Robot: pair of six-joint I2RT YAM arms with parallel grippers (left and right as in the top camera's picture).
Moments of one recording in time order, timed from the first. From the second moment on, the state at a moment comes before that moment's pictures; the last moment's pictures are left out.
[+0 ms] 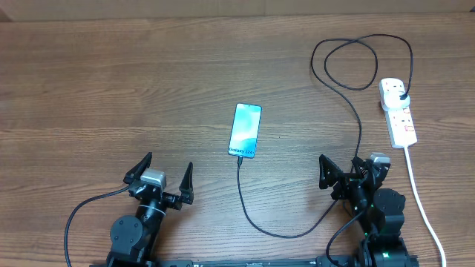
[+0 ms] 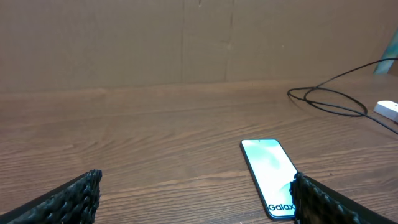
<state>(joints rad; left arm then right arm) -0.21 0.02 0.01 -0.07 0.07 -0.07 0.04 0.35 0.02 -0.02 -0.17 0.35</state>
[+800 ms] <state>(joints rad) -0.21 0.02 0.01 -0.07 0.07 -0.07 0.04 0.27 0.02 -0.02 -0.17 0.35</state>
